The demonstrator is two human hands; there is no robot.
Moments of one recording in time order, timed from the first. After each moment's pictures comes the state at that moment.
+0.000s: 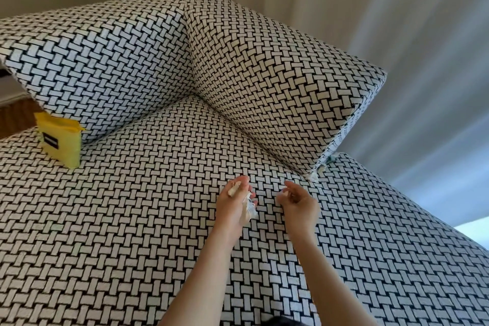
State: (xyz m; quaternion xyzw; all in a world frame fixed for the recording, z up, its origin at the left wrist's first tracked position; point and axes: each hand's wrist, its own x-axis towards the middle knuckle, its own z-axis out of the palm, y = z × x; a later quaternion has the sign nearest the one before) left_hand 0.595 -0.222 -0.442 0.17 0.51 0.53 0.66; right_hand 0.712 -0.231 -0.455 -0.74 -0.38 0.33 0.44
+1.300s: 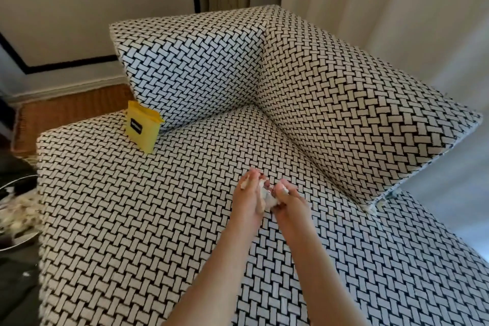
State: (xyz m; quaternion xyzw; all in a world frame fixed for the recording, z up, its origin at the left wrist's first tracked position) left_hand 0.521 -0.212 -0.419 0.09 0.48 0.58 0.66; right_hand 0.605 -0.210 -0.411 -0.49 -0.12 0.71 0.50
